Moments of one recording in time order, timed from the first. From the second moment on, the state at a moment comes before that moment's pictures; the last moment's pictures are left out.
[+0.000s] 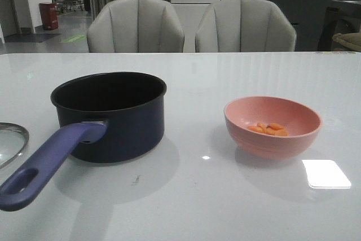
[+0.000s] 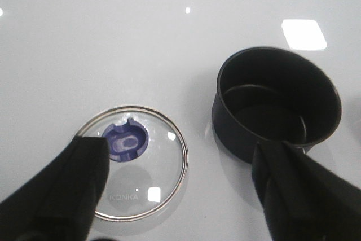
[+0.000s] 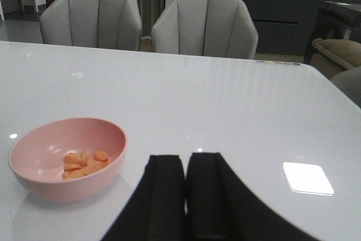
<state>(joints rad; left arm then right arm) -0.14 0.65 -0.75 -0.03 0.70 -0.09 0.08 -0.01 0.03 -0.05 0.08 0.07</state>
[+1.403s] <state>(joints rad) -0.22 0.00 -0.34 0.00 0.45 -0.09 0.08 0.26 -0.30 -0.05 0.28 0.09</state>
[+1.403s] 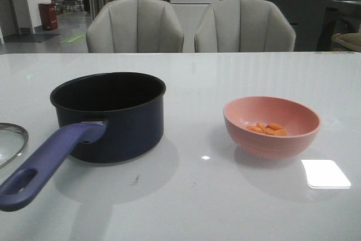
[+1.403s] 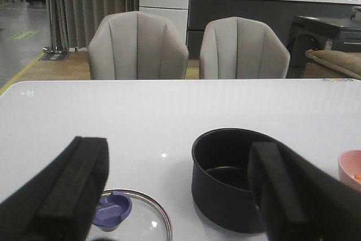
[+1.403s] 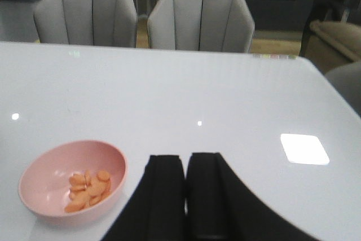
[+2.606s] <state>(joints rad) -0.22 0.00 -0.34 0.00 0.45 -0.09 0.23 1.56 -1.04 0.04 0.59 0.09</state>
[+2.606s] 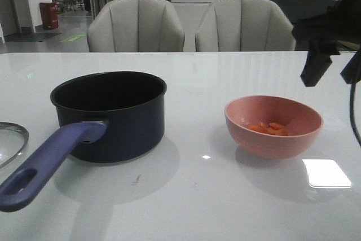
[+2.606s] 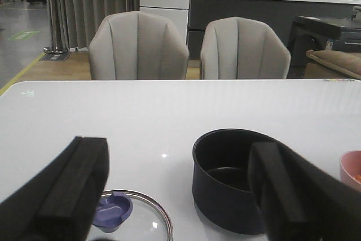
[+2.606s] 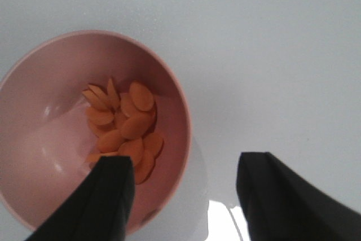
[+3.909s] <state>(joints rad) -0.22 0.00 -0.34 0.00 0.45 -0.09 0.26 1.81 -1.36 0.15 0.71 0.08</state>
